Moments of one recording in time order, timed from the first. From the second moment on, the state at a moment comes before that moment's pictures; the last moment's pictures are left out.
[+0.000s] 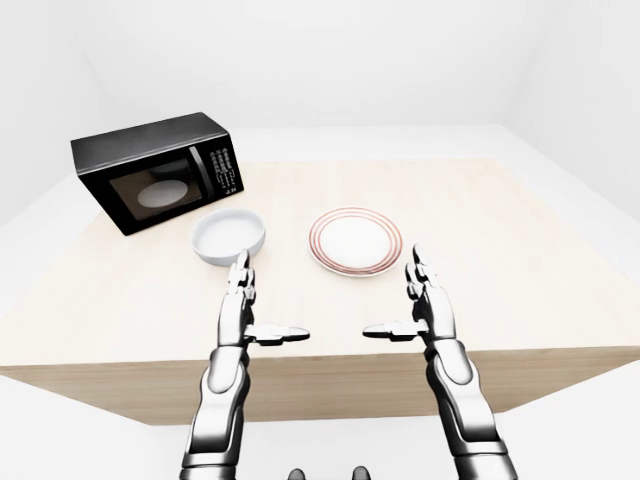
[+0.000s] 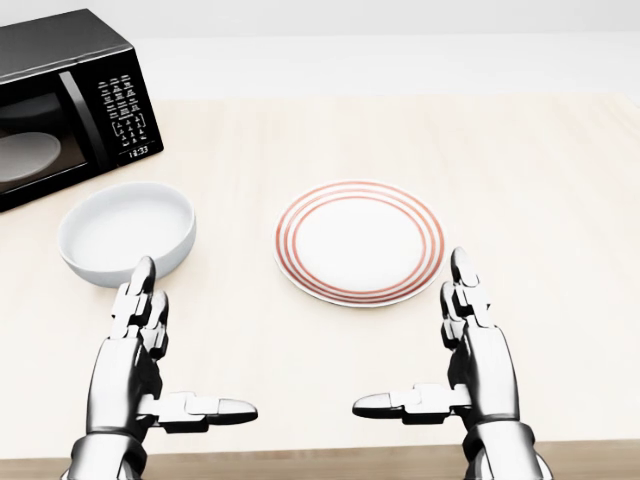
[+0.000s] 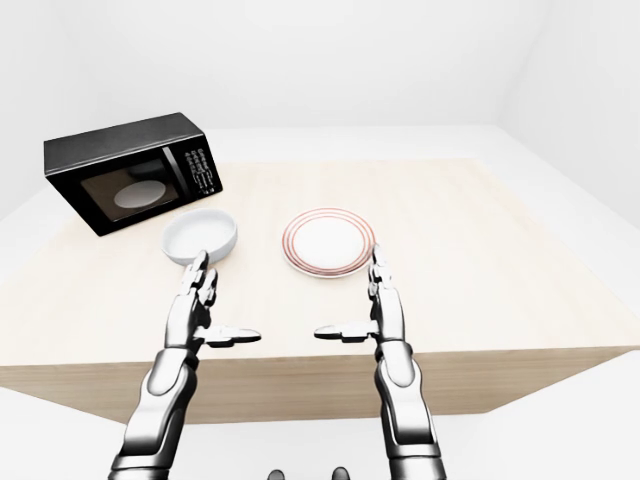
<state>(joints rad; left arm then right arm) 0.00 0.01 0.01 0.00 -0.01 0.00 -0.01 0.00 -0.01 -0.02 0.00 0.01 -0.01 0.01</state>
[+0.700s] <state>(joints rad) 0.01 0.02 0.03 0.00 -0.01 -0.01 -0.04 0.00 -0.02 -0.02 0.02 -0.01 -0.05 0.04</state>
